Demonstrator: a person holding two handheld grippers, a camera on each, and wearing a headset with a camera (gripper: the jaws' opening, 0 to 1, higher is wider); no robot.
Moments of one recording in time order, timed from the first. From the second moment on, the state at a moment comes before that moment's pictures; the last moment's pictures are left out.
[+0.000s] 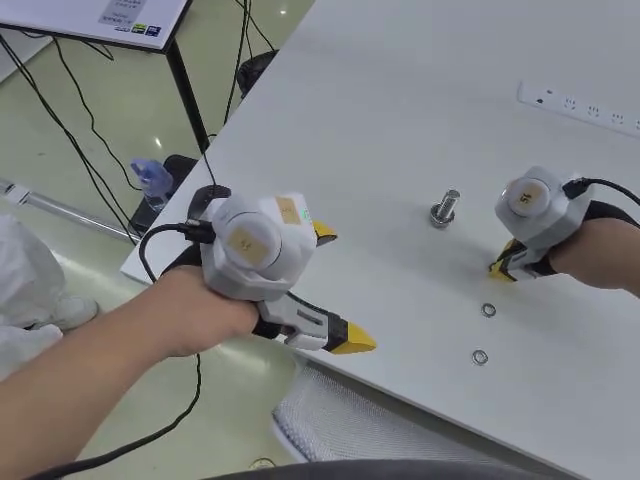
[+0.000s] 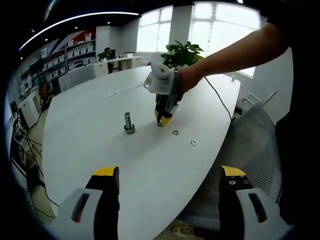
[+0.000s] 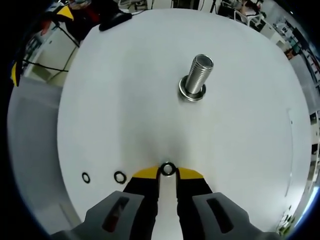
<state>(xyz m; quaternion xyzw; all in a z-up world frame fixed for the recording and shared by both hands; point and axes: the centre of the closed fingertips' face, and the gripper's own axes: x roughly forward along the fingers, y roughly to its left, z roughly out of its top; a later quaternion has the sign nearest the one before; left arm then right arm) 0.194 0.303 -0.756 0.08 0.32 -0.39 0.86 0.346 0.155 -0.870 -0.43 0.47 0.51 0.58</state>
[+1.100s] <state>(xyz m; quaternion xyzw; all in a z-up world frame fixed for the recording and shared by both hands) 0.197 0.294 -0.756 0.09 0.32 -0.40 0.86 0.344 0.099 -0.827 -0.39 0.47 0.48 0.63</state>
